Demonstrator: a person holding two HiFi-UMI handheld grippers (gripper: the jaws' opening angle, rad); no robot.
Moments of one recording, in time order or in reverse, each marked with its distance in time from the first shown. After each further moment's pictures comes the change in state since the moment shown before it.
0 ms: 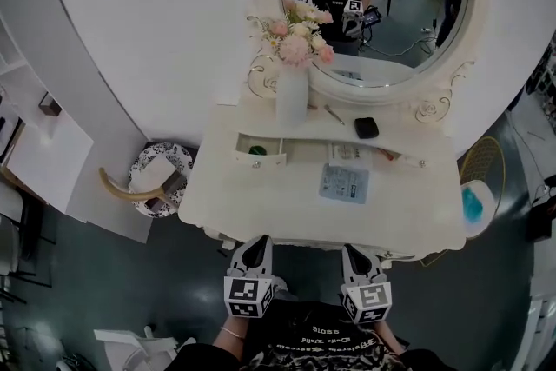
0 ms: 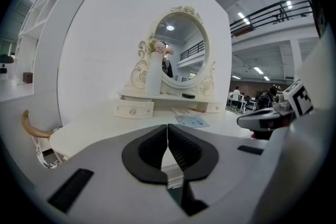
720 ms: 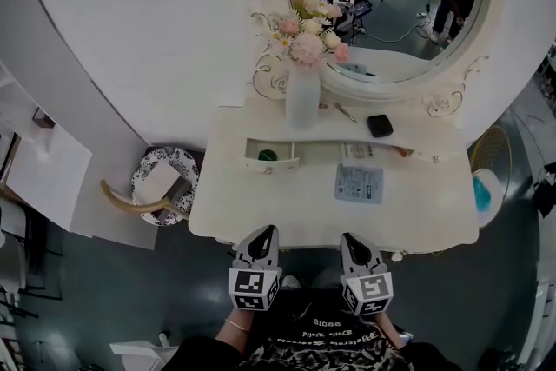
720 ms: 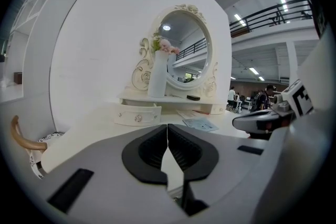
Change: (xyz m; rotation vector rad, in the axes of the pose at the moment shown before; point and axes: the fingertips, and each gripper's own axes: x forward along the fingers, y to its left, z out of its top) left arm 0.034 0.044 0.021 0.017 -0.001 -0.059; right arm 0.058 0.030 0.024 0.041 -0.024 -0.016
